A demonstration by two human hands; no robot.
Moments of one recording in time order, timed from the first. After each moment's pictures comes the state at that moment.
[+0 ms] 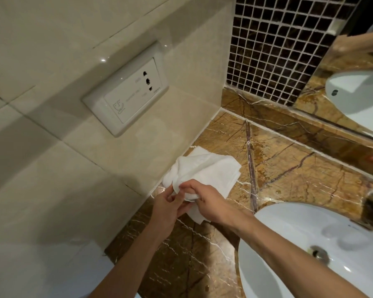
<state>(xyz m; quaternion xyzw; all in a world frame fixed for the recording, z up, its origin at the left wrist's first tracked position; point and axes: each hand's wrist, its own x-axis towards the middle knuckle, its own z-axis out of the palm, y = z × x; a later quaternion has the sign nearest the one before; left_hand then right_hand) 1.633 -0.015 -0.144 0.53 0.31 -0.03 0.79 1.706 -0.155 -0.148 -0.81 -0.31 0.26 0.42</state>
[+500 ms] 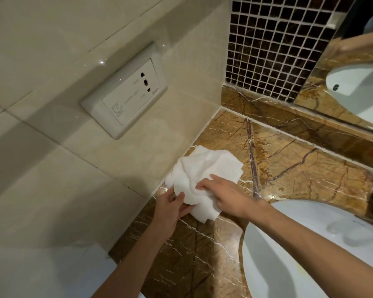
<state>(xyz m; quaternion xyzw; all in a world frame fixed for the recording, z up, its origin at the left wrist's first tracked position) 1.635 -0.014 -0.144 0.51 0.34 -0.04 0.79 1.732 -0.187 -0.149 -0.86 -0.40 0.23 0.24</state>
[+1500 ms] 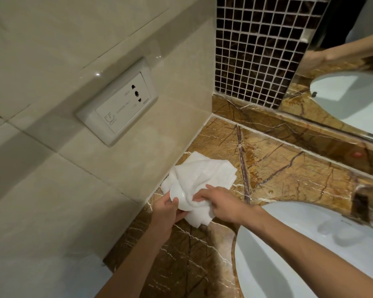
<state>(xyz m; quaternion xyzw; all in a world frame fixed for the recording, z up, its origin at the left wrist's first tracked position) 1.639 -0.027 -0.128 0.58 0.38 -0.03 0.72 1.725 -0.195 -0.145 -0.85 -0.37 0.27 0.27</state>
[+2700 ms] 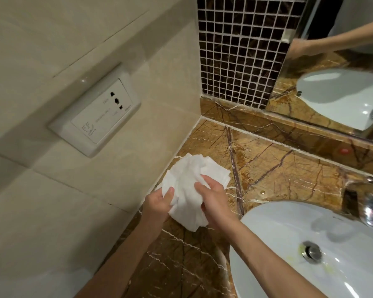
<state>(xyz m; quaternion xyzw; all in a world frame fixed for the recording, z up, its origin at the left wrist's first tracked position) 1.657 -0.026 -0.110 0.76 0.25 -0.01 0.60 1.707 -0.168 -0.122 -0.61 0.12 0.23 0.74</state>
